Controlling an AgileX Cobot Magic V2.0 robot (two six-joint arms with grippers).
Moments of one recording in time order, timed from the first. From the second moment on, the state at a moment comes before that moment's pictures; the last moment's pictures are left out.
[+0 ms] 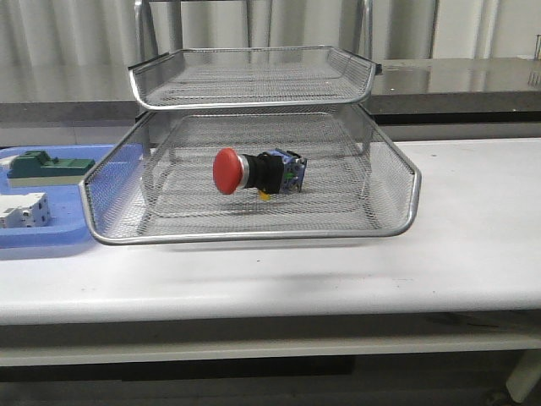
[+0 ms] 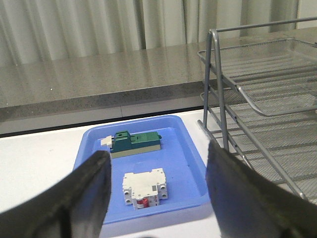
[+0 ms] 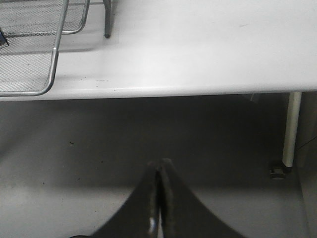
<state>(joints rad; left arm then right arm) -0.07 0.32 -0.23 -0.22 0.04 0.31 0.22 0.46 -0.68 -0.08 1.02 0.24</state>
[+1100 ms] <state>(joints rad) -0.07 0.32 -0.23 -0.23 0.03 0.31 0.22 0.46 -0.68 -0.10 1.02 0.24</state>
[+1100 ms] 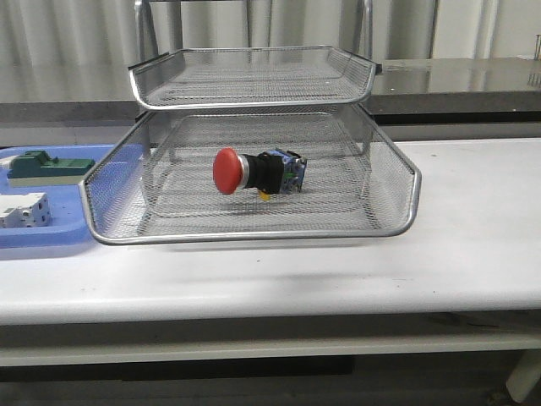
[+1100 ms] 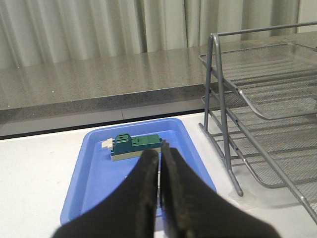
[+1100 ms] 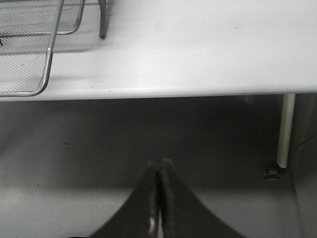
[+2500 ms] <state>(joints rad) -0.07 0.32 -0.23 -0.23 0.03 0.31 0.48 1.30 -0.86 0.25 0.79 -0.05</state>
